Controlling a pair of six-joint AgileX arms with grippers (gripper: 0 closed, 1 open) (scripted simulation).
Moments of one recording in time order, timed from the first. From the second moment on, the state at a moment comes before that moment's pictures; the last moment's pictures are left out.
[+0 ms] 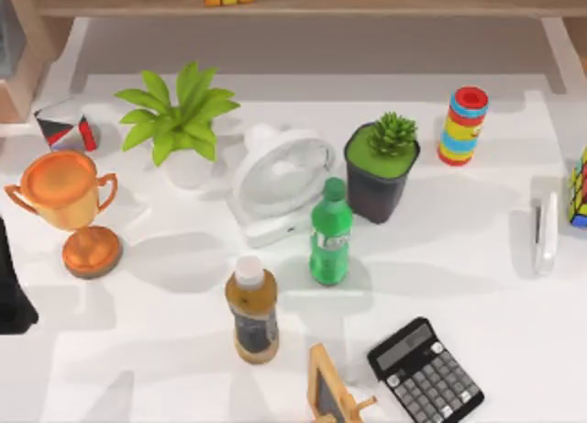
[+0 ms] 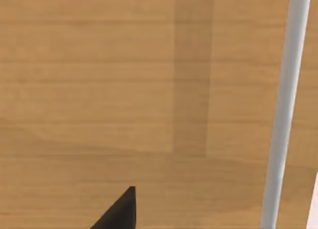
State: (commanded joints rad) left arm 0.00 0.00 0.00 0.00 0.00 0.00; right arm -0.71 2.06 0.48 1.58 -0.67 -1.55
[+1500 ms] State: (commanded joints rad) left arm 0.00 0.00 0.00 0.00 0.00 0.00; right arm -0.76 2.04 0.42 1.62 -0.72 -1.55
